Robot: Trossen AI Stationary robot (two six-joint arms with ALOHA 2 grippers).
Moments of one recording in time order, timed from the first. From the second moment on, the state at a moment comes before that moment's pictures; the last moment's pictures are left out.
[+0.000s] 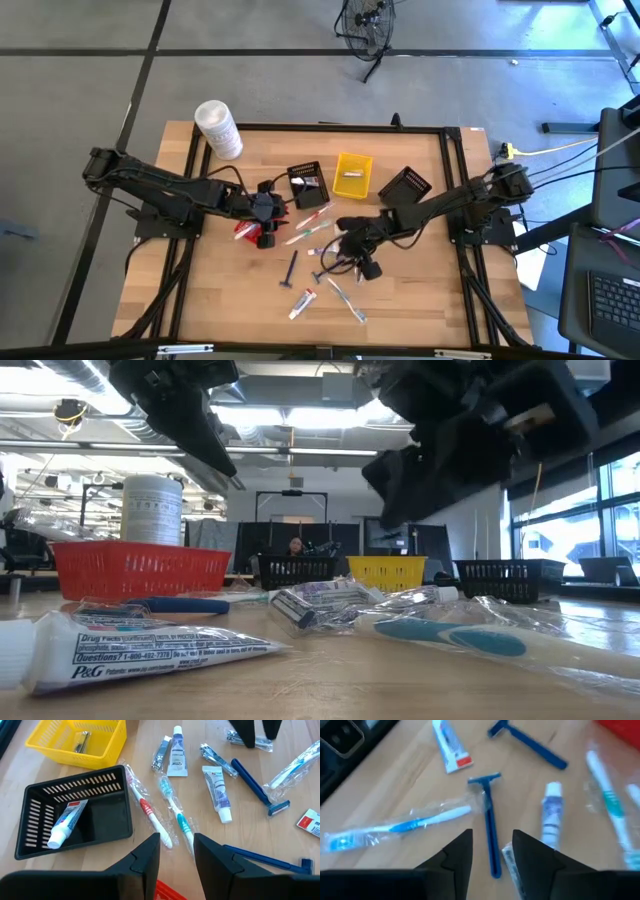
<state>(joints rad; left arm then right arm) -0.16 1.24 0.84 -0.44 -0.24 -0.16 0.25 1.71 0.92 -0.03 -0.20 -0.12</state>
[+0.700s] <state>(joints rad) -0.16 1.24 0.84 -0.41 -0.24 -0.18 0.26 1.90 0.92 0.10 -0.22 -0.14</state>
